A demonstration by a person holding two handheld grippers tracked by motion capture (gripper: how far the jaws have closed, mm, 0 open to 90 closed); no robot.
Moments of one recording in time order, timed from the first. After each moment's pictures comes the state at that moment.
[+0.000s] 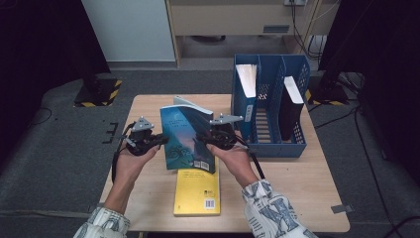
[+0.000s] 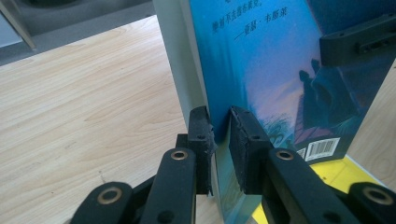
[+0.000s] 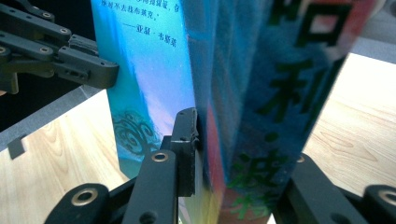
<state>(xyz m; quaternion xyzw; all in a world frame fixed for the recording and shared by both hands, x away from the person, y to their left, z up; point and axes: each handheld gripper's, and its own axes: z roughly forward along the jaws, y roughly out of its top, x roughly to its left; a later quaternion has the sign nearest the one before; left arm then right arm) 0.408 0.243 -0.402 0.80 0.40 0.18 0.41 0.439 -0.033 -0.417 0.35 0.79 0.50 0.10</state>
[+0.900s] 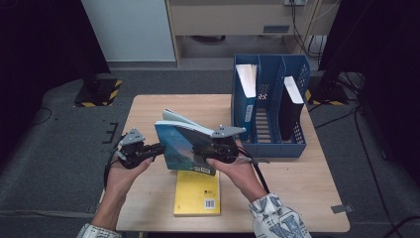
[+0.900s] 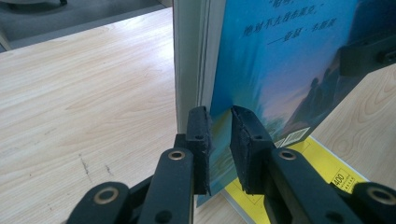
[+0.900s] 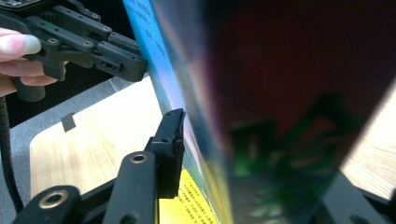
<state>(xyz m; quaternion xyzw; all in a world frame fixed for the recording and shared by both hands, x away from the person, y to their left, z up) 0.375 0.259 -0.408 0.79 0.39 0.16 0.45 0.400 -0.037 -0.414 0.30 0.80 0.52 0.08</state>
